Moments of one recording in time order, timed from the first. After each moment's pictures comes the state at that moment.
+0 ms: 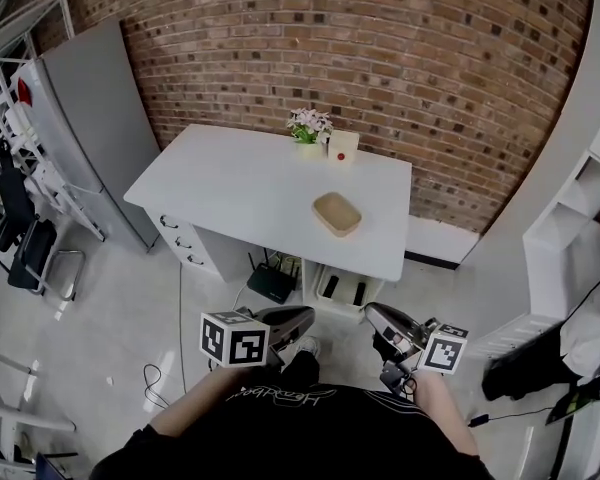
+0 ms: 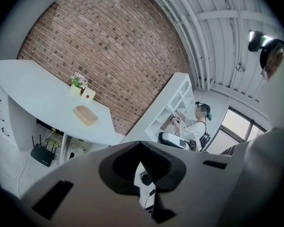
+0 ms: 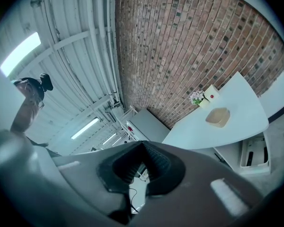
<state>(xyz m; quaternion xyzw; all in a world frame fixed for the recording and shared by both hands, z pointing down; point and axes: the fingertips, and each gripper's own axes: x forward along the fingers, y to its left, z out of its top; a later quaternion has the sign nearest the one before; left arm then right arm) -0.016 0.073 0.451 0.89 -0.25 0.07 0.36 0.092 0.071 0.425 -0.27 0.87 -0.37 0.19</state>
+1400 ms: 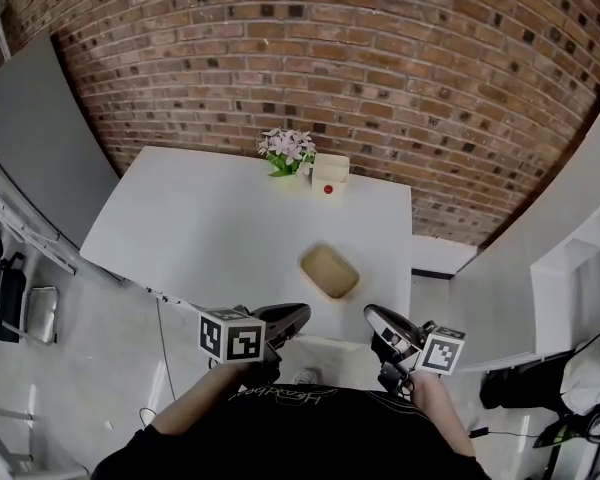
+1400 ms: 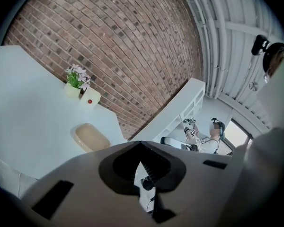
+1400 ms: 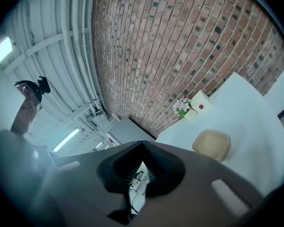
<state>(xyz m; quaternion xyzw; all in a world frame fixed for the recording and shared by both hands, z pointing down) -0.002 -0.186 0.476 0.88 -0.21 0.08 0.41 0.110 -0.171 0.448 -0.33 0.84 -0.39 0.18</state>
